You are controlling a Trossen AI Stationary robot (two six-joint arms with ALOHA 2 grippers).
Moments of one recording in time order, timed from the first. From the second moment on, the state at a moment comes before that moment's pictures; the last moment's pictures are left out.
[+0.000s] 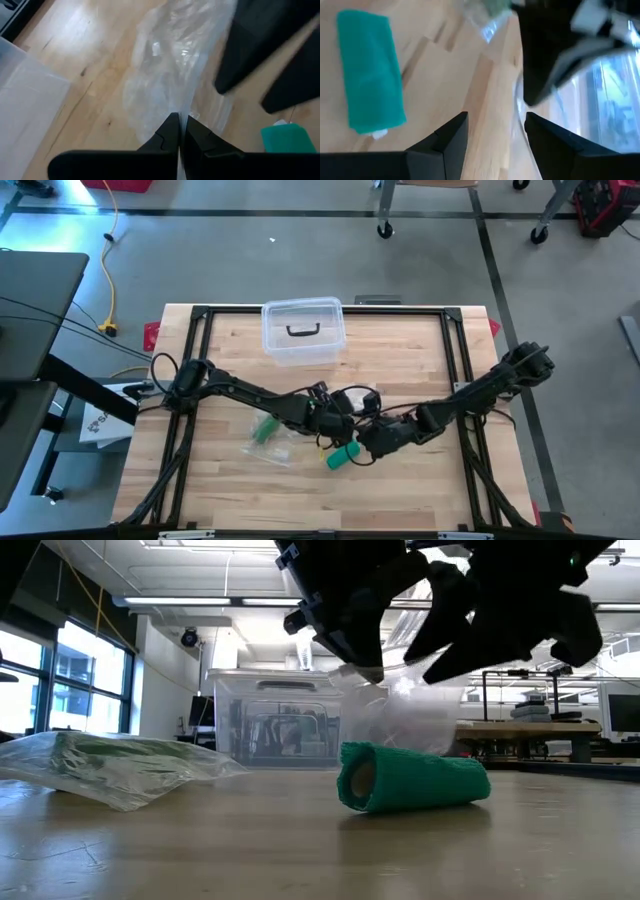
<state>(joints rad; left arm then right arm) -0.26 2.08 1.70 -0.70 -0.58 -0.52 0.45 1.53 0.87 -0.21 0.60 -0.29</state>
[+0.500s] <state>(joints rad) -0.33 2.08 1.70 -0.68 -0.96 -0.46 0.40 1.53 0.88 -0.26 0.21 -0.18</state>
